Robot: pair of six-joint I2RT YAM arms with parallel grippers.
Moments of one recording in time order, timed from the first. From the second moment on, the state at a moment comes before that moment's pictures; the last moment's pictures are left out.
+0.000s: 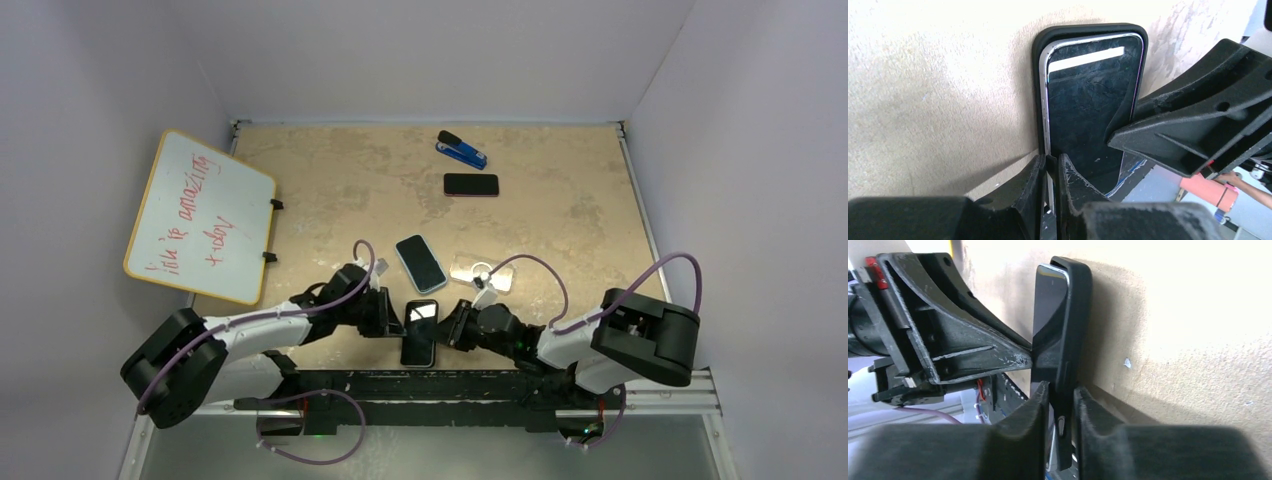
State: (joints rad) left arm -0.76 1.21 0.35 0.00 0.34 -0.89; right arm 1.13 1.43 0.16 0.81 0.09 1.26
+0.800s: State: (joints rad) left arm -0.75 0.76 0.70 -0.34 0.38 -0.69; right arm 1.12 0.82 0.25 0.46 -0.05 1.05
